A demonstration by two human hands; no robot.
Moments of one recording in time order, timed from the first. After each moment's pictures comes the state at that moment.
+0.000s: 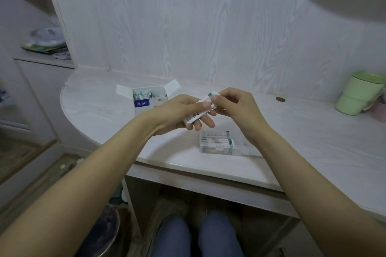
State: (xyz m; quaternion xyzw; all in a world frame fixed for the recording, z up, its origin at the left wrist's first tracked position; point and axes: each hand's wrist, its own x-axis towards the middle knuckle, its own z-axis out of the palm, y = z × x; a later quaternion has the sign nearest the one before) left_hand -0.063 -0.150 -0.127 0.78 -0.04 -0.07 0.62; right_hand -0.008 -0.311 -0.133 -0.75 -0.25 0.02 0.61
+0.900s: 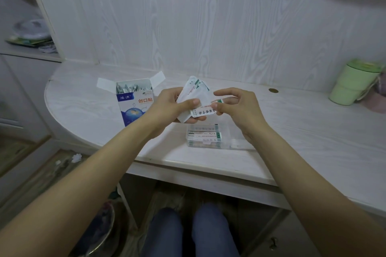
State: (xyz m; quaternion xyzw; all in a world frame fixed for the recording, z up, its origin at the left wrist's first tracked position) left_hand -0.053 -0.173 -0.149 0.73 0.01 0.06 0.68; right_hand 0.007 -0.340 -0.148 -0.78 -0.17 0.02 0.60
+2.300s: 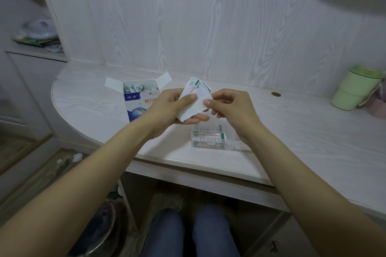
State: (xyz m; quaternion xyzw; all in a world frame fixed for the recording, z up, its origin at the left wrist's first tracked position) left_hand -0.067 -0.165 -0.144 0.69 -0.01 0.04 0.72; right_hand -0.005 -0.323 -0.143 -0.74 -0.23 0.05 0.63
